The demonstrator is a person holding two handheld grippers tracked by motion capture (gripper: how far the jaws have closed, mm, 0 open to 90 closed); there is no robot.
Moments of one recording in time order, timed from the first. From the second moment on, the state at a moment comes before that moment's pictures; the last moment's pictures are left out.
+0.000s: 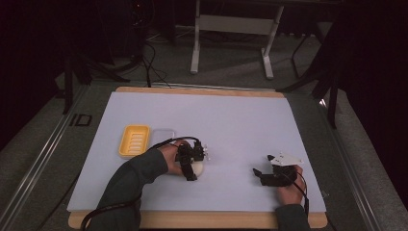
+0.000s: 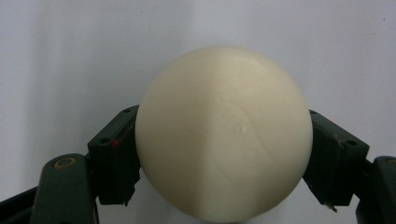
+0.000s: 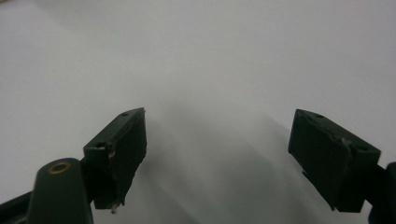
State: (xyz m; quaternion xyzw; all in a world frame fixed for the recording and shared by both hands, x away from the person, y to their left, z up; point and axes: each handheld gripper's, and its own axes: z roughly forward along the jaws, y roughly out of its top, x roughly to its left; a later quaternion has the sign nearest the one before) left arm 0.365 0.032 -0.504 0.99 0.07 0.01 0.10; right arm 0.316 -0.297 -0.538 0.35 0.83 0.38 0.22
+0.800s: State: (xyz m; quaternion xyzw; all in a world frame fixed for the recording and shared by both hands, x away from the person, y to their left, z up) left arm 0.367 0.020 -0.503 1.00 0.06 0.01 0.06; right arm 0.316 -0.297 -0.538 0.35 0.83 0.38 0.22
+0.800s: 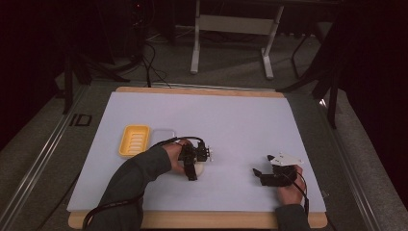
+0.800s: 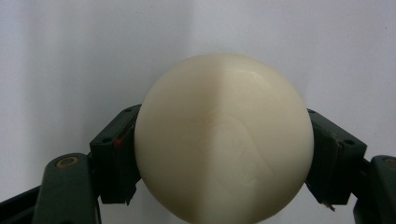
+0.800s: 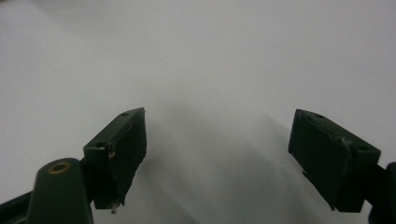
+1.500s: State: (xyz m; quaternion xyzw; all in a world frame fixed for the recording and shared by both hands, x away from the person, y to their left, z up) left arm 0.369 0.017 -0.502 1.00 0.06 0.01 0.02; right arm 0.316 -0.297 -0.538 0.35 0.83 0.38 0.22
